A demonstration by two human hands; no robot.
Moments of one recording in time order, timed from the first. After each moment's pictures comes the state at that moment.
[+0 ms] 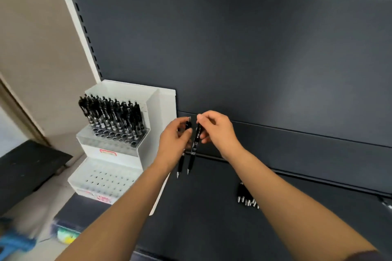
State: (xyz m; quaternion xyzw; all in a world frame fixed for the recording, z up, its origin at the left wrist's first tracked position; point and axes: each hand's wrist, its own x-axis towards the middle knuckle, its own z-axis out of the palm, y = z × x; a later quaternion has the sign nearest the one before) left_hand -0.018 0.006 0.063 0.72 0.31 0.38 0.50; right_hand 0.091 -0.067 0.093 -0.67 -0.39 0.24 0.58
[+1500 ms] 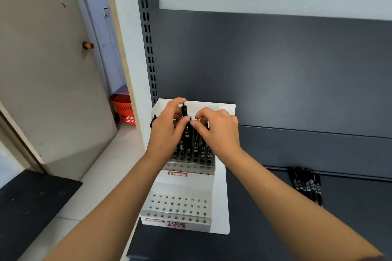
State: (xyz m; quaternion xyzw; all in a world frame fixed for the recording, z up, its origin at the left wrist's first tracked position) left_hand -0.175 0.165 0.125 0.82 0.18 0.45 0.31; right_hand -0.073 0.070 0.131 -0.80 -0.47 -0.14 0.35
